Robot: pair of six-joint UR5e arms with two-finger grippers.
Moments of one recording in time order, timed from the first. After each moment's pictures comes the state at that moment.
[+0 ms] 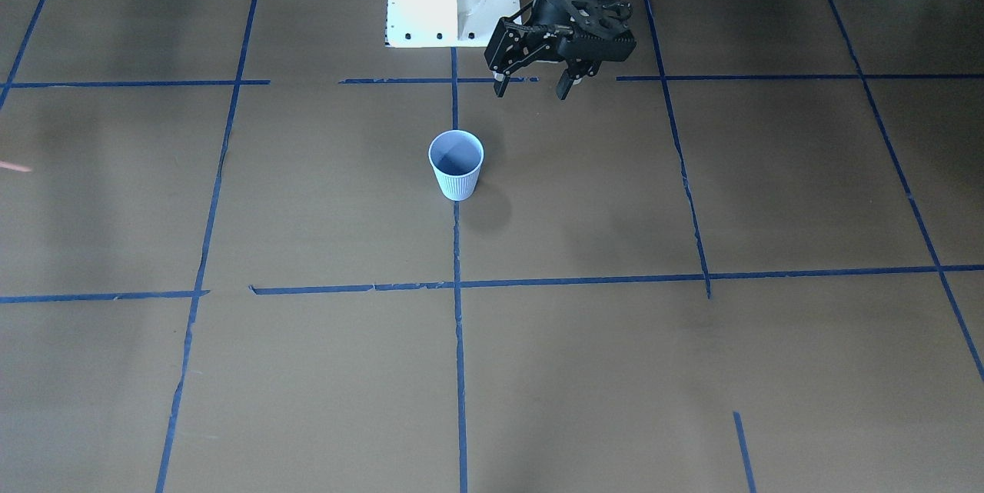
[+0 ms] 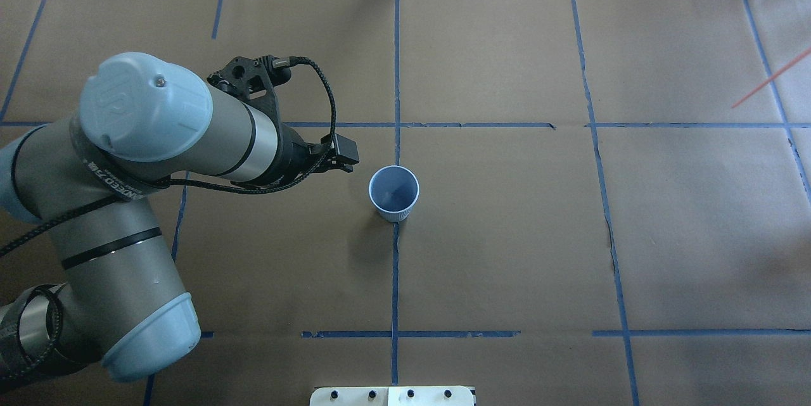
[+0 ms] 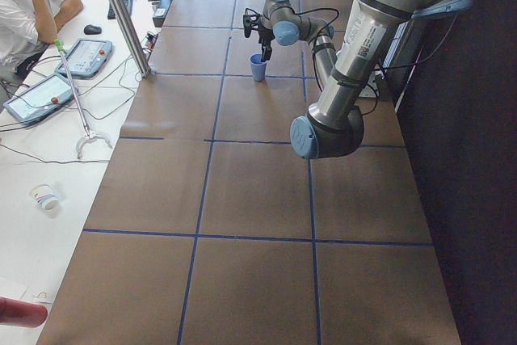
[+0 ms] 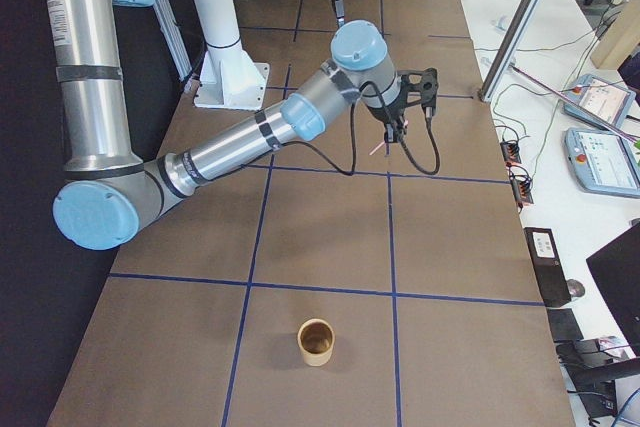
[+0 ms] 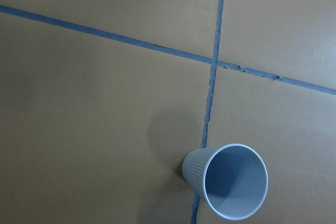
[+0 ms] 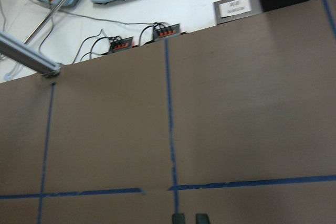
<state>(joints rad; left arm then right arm) -0.57 -2.14 -2.05 -1.58 -1.84 -1.44 1.47 -1.43 2.00 -1.29 2.50 0.83</state>
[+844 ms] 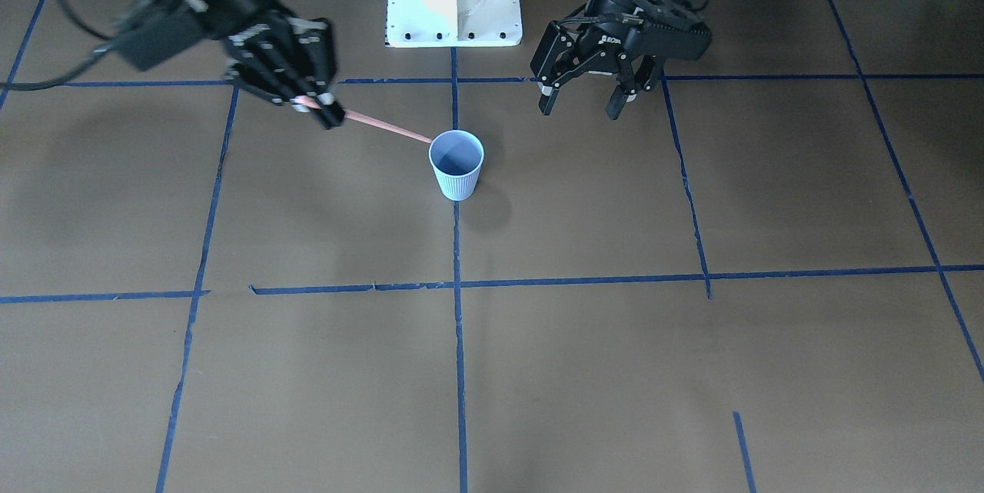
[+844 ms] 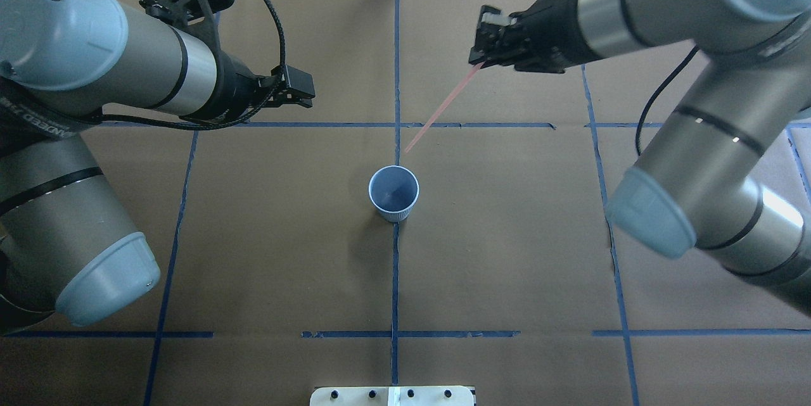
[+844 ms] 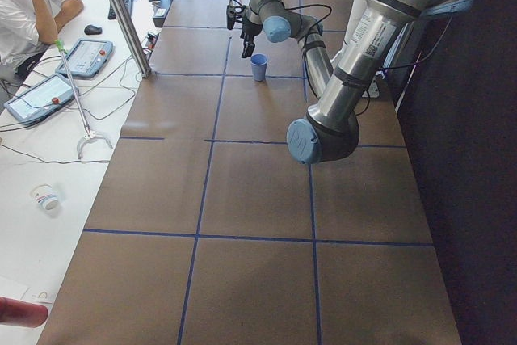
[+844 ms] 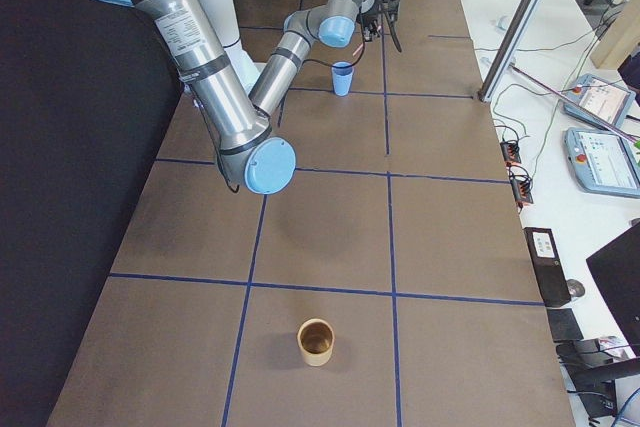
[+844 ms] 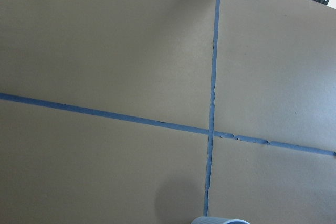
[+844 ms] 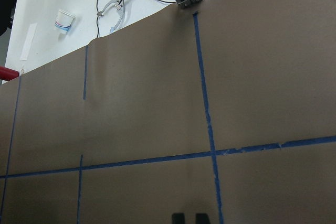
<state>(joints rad) -0.71 -2.11 -2.08 -1.58 -1.84 -1.35 0.75 -1.01 2.02 -1.29 1.91 1.43</state>
